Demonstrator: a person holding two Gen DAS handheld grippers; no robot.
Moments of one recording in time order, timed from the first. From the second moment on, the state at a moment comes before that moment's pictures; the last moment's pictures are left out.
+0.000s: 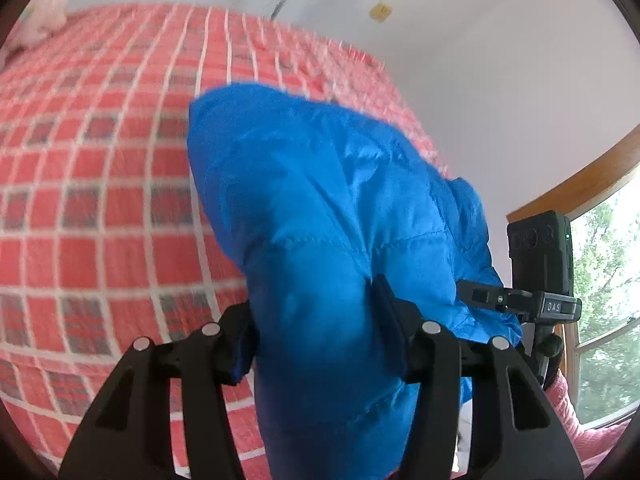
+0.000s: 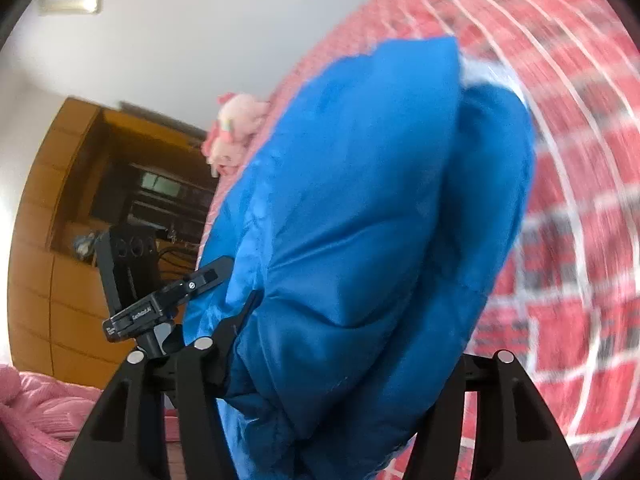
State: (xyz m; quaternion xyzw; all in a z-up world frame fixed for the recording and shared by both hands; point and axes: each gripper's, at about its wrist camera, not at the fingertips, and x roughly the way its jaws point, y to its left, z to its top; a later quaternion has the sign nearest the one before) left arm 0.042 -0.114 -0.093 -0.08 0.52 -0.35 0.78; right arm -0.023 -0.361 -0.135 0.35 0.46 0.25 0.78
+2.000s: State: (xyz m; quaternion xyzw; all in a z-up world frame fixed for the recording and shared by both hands) left arm 0.107 0.003 -0.105 -0.02 0.51 -0.13 0.85; right arm 0.075 -0.283 -0.139 0.16 0.52 0.13 0.83
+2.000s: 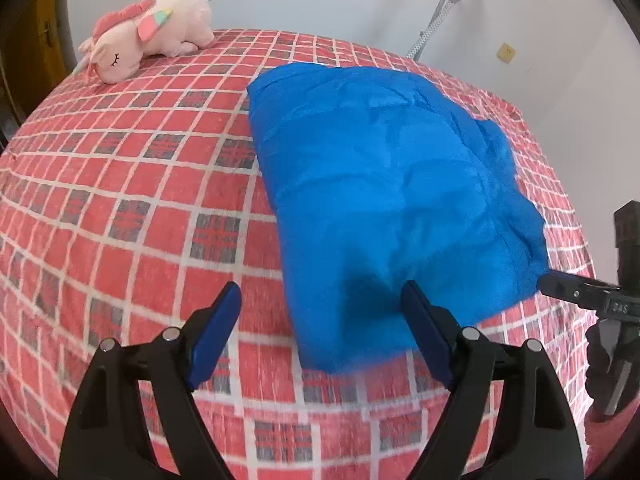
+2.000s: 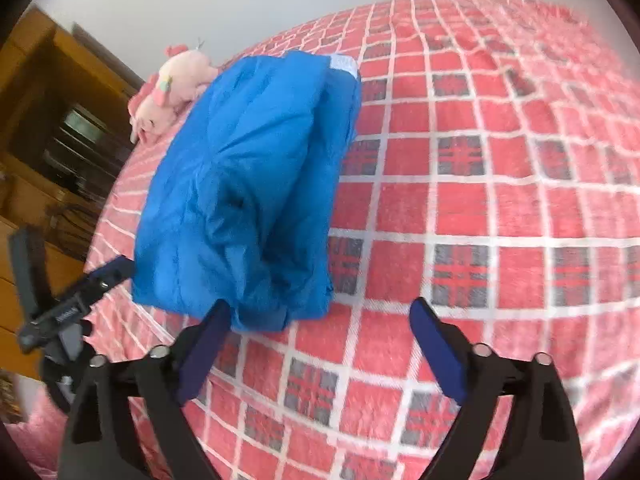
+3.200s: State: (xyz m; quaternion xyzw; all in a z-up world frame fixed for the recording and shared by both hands) left arm 0.012 -0.016 -0.031 0.03 0.48 -0.09 0.87; right arm -0.011 -0.231 -0.059 0.09 0.50 0.09 0.86
